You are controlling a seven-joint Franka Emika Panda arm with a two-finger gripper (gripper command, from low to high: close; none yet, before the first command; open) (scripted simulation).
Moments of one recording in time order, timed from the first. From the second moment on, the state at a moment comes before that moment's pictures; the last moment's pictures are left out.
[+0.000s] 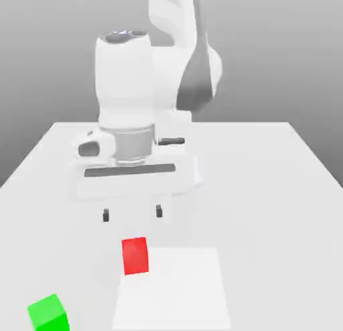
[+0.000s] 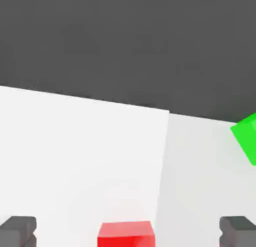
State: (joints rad) arm 0.01 -0.06 -0.22 -2.84 -0.02 2.81 0.41
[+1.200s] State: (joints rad) arm -0.15 0.19 -0.22 -2.40 0.05 2.58 0.92
